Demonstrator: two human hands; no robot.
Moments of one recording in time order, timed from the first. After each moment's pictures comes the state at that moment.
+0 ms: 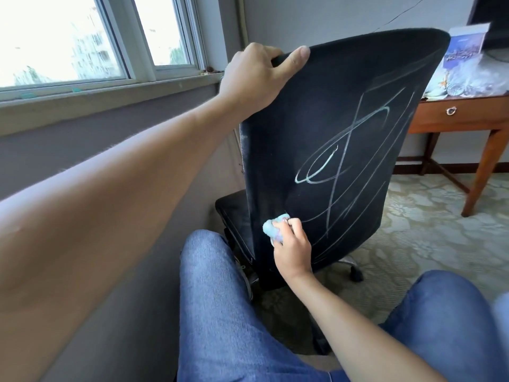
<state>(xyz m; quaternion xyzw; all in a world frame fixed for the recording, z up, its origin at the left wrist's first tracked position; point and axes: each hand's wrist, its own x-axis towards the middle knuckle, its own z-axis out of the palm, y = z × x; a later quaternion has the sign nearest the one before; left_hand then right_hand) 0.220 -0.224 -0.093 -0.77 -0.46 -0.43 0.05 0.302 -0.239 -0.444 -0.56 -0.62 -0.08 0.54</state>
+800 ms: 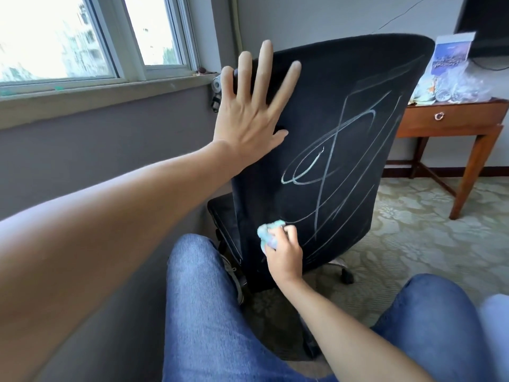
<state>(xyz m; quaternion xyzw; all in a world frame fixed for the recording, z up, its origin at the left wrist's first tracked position) 0.220 -0.213 -0.161 -0.71 -0.40 -0.27 0.52 0.308 -0.228 -0.463 -0.60 -0.59 0.00 0.54</state>
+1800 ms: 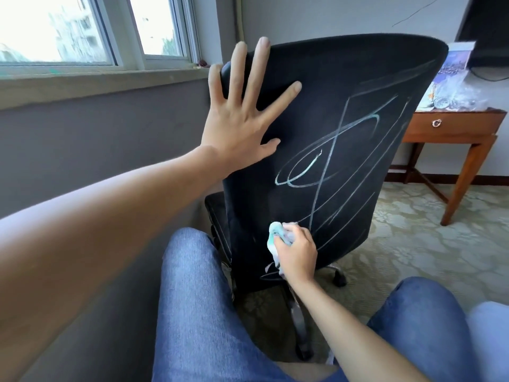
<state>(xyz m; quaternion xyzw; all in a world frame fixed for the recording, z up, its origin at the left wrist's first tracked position) 0.195 -0.224 -0.167 -0.73 -0.39 -0.26 0.51 0.332 -0.240 -0.443 -0.66 -0.51 0.09 0.54</state>
